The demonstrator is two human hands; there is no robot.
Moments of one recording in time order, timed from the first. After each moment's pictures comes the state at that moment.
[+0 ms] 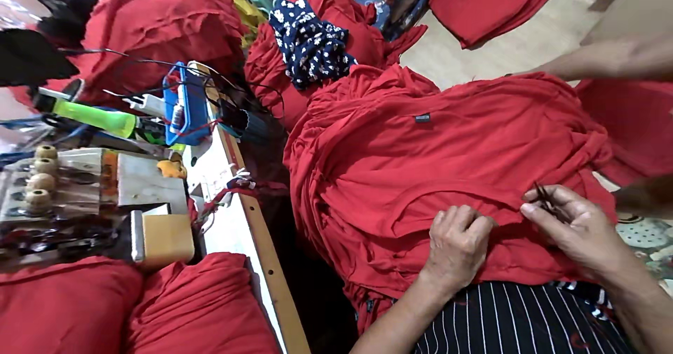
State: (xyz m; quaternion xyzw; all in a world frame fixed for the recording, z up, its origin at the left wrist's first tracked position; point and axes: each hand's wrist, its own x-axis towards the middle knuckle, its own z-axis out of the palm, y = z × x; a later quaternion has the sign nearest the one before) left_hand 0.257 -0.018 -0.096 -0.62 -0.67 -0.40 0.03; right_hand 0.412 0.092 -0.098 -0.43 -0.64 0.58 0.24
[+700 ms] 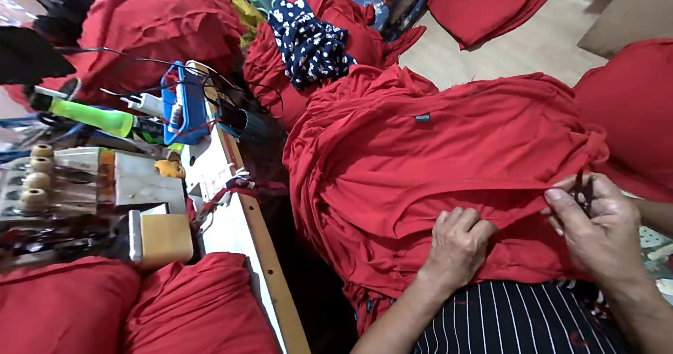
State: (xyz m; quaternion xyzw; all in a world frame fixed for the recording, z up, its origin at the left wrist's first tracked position) left_hand 0.252 -0.021 -0.098 -0.66 -0.65 -0.39 -0.02; right_hand 0.404 0.088 -0.088 -0.40 -0.65 0.51 0.39
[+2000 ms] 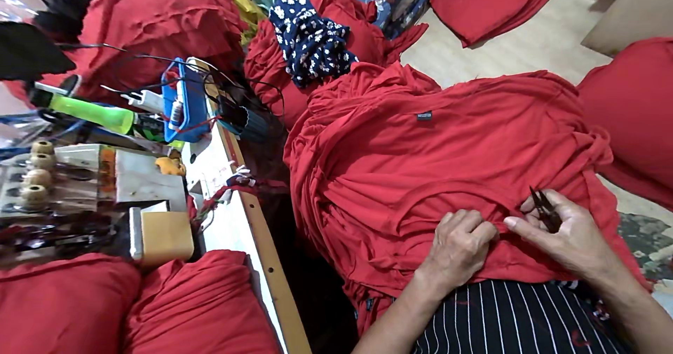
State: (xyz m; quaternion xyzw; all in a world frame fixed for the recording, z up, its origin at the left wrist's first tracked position) left_hand 0.247 -0.024 -0.101 -0.68 -0.62 -0.38 -0.07; right_hand 0.408 0.085 -0.105 -0.43 -0.72 0.50 0.21
